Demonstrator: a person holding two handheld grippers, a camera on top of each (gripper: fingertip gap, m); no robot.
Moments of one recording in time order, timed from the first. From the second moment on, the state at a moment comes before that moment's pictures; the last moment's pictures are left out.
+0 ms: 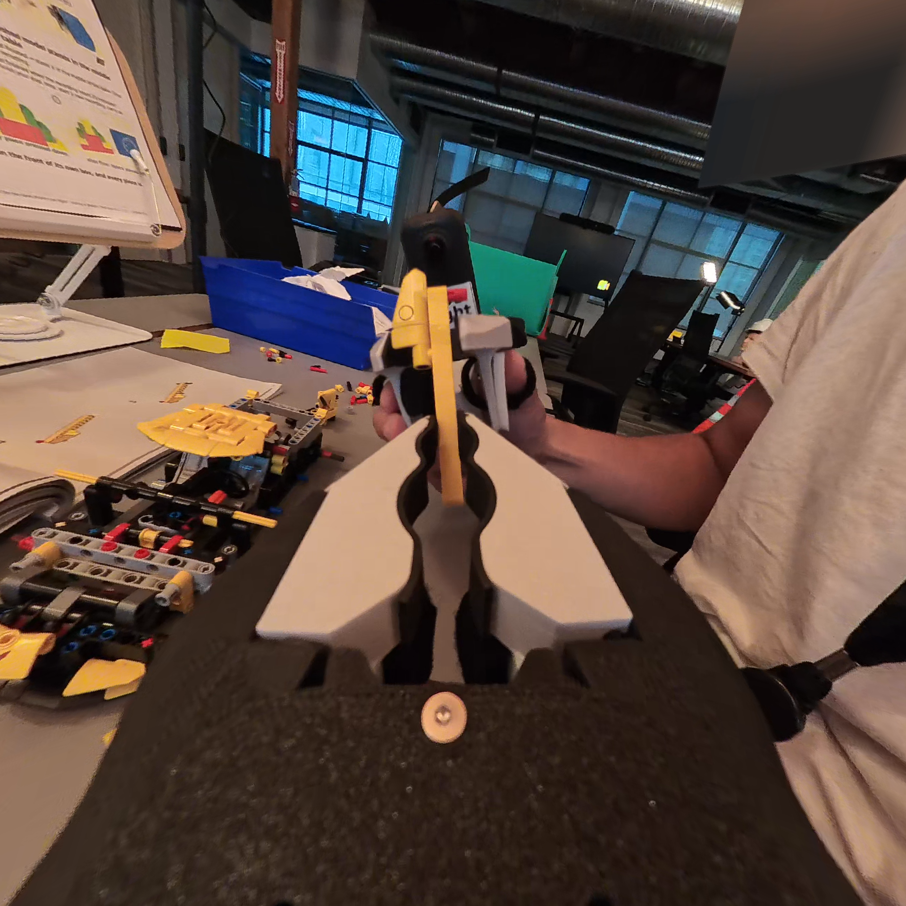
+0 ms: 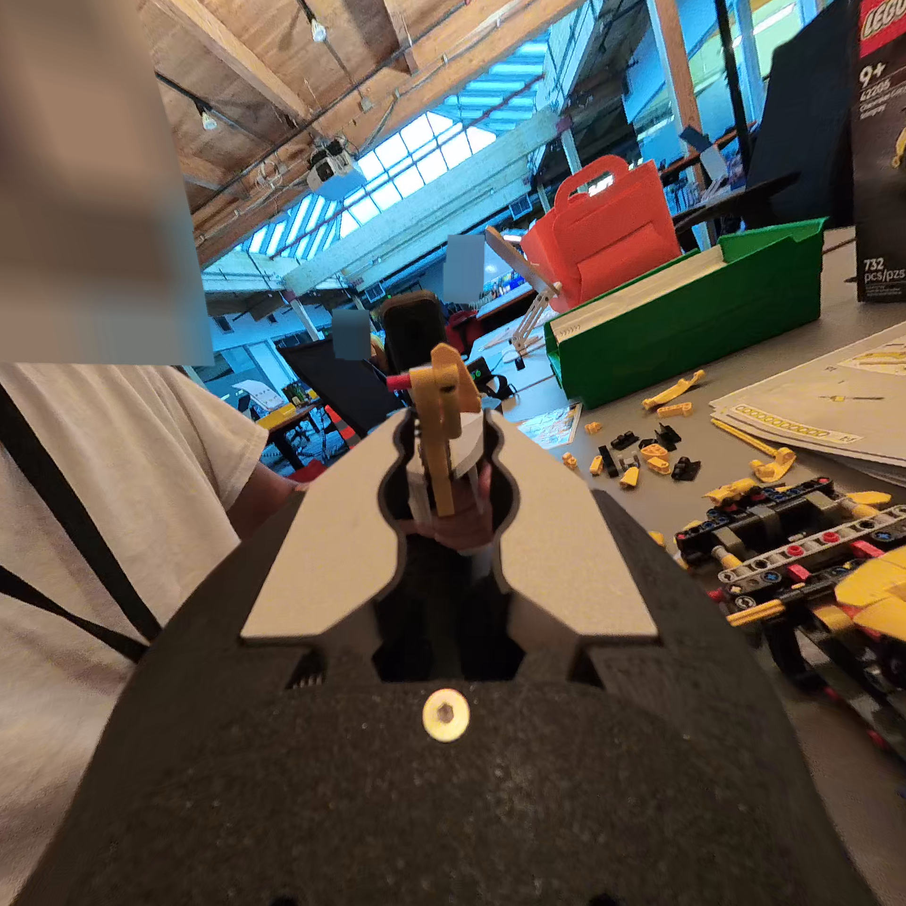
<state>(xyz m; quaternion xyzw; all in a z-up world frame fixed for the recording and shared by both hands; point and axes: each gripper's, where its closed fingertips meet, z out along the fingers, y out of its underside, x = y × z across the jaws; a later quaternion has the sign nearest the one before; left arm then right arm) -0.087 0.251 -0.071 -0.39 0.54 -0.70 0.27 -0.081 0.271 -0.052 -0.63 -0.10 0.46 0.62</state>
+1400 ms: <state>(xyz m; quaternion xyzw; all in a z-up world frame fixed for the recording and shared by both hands) -0.051 0.272 -0.111 -0.48 0.59 -0.48 0.44 -0.047 0.304 -0.092 -0.70 0.08 0.42 0.57</state>
